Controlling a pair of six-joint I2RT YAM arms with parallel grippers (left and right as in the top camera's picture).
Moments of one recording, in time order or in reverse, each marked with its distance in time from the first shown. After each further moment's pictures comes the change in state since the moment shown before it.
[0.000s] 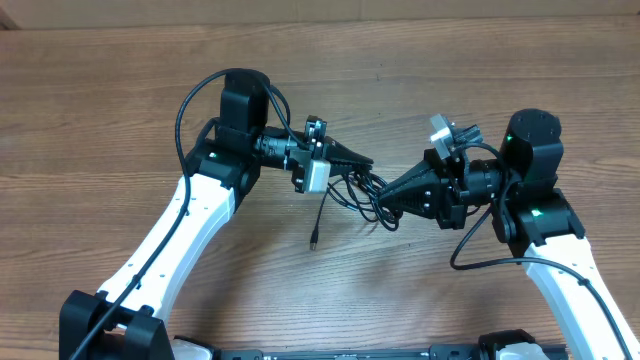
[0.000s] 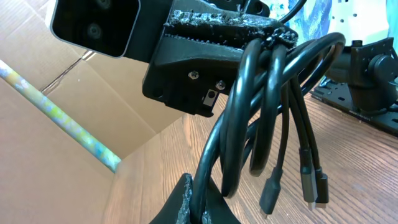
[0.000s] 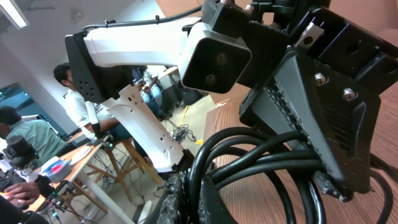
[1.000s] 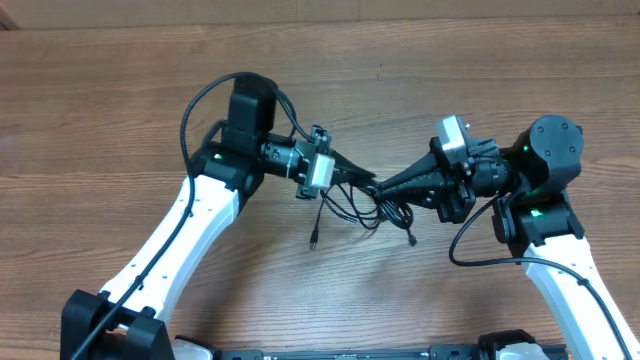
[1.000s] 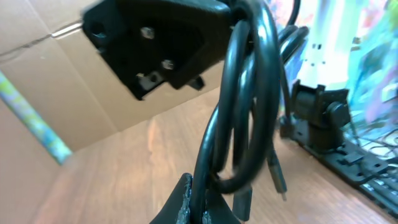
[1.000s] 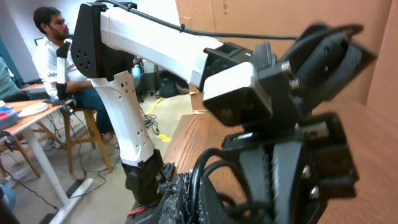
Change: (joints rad) left arm -0.031 0.000 0.000 -0.113 0.052 -0.145; right arm 0.002 0.000 -0.005 0.395 0.000 0.000
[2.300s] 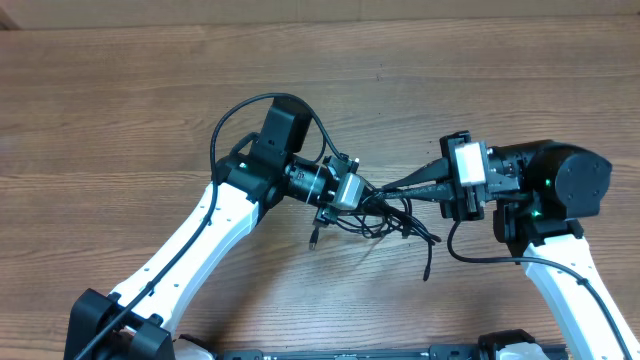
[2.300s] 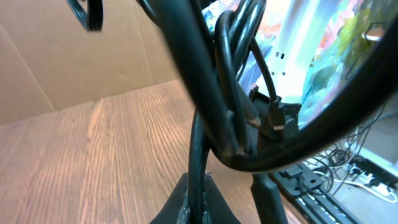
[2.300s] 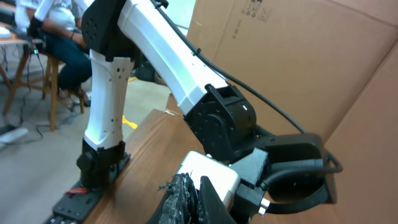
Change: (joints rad) left arm -0.118 0.000 0.000 -0.238 -0.067 -0.003; right arm 0.003 0.002 0.000 0.492 0.012 0.050
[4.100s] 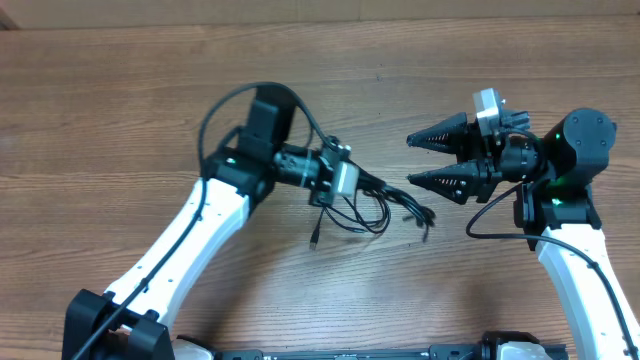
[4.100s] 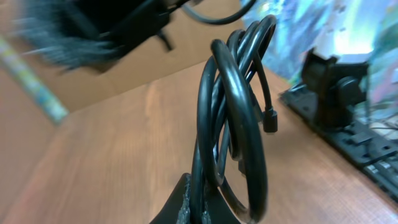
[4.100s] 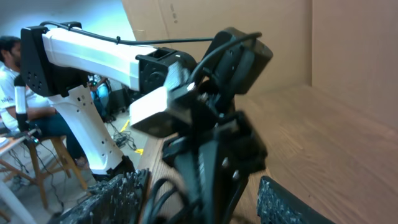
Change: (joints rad) left arm 0.089 0.000 0.000 0.143 -0.119 0.042; right arm -0.188 0.062 -0.005 -0.440 -0.011 0.069
